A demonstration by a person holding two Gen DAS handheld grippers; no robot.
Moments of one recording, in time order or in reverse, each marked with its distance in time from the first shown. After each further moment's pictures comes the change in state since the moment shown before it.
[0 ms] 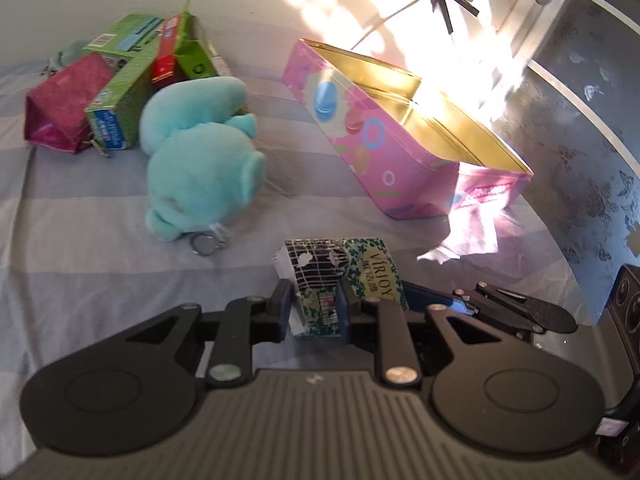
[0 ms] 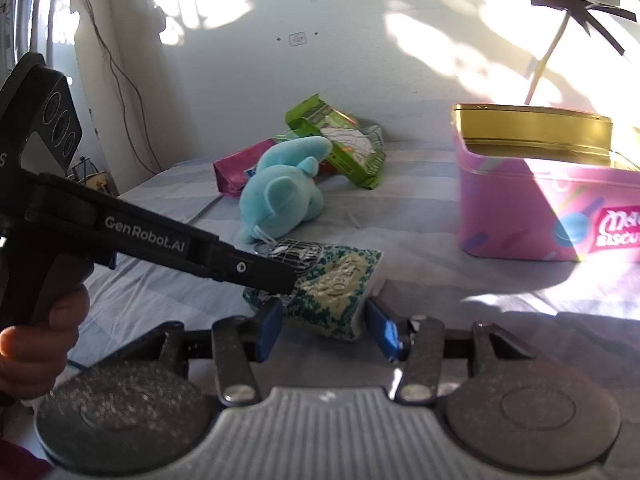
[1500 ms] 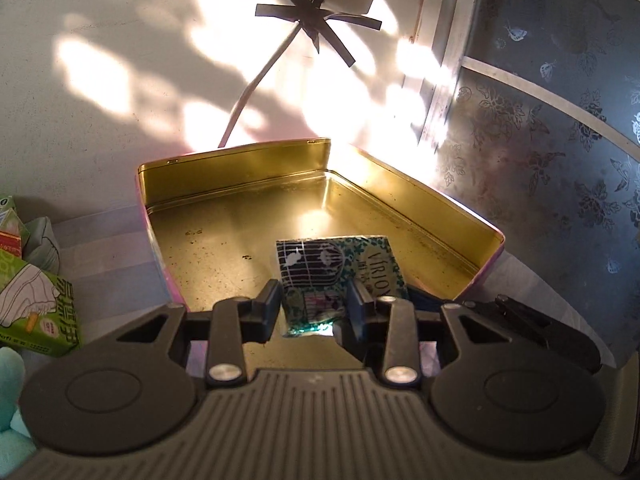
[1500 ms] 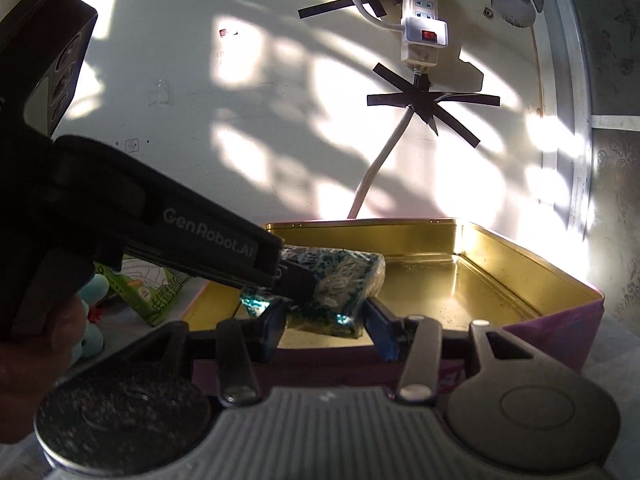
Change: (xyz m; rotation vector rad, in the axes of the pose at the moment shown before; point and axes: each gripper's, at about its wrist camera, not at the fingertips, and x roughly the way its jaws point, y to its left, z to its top) left arm 0.093 -0.121 0.106 0.290 -0.162 -0.011; right arm 0.003 -0.101 0.055 0.003 -0.308 -0.393
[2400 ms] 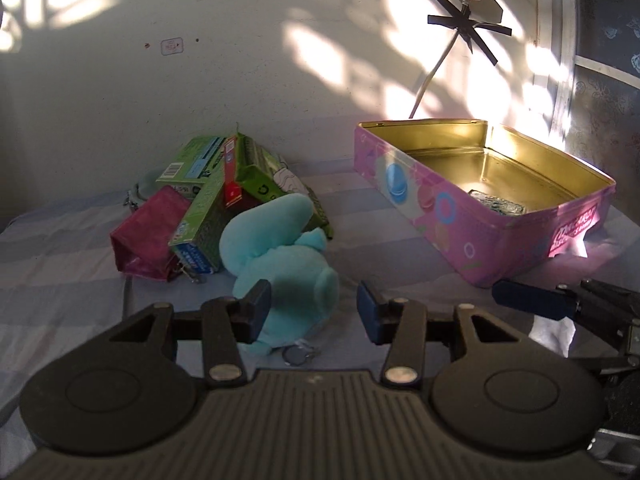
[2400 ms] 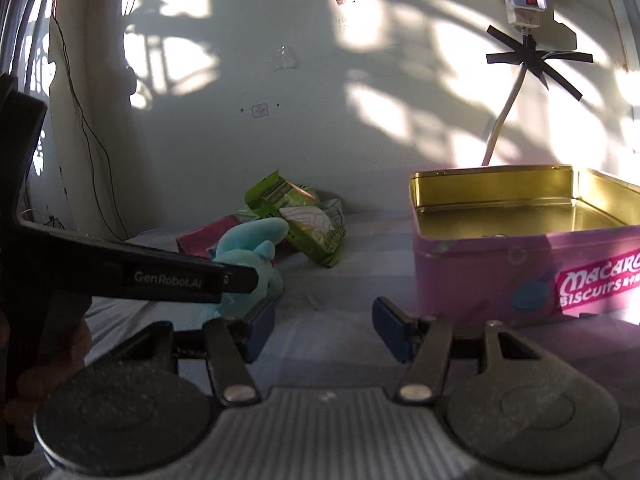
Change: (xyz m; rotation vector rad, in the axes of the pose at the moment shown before) left arm -0.122 0.075 -0.097 -0.058 -0.029 0.443; right arm -0.045 0.089 -0.029 0.050 0.124 0.310
